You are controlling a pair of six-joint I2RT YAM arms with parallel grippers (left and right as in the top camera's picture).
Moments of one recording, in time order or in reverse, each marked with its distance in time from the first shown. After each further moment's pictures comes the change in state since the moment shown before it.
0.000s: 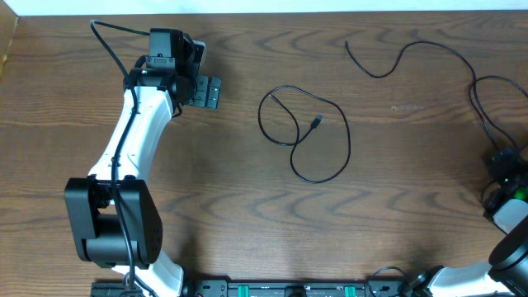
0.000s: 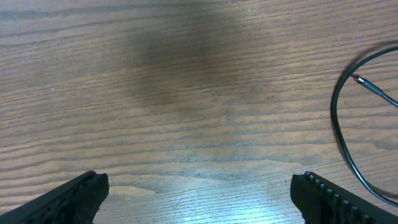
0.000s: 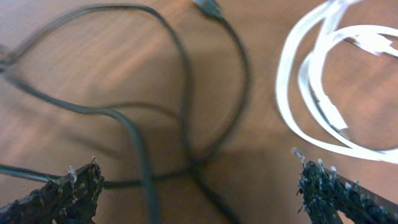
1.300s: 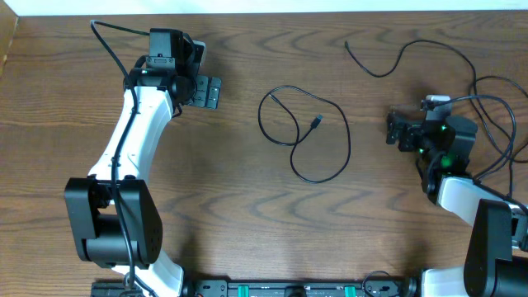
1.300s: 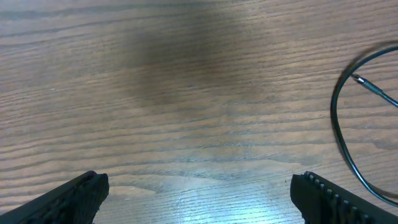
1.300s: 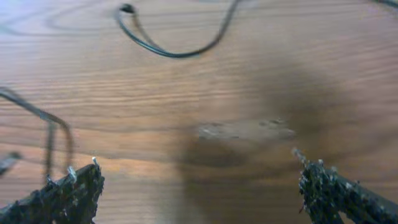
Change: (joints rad) left arm 0.000 0.000 0.000 0.000 0.000 0.000; right arm 0.605 -0.101 0.015 -0.106 -0.219 -0.122
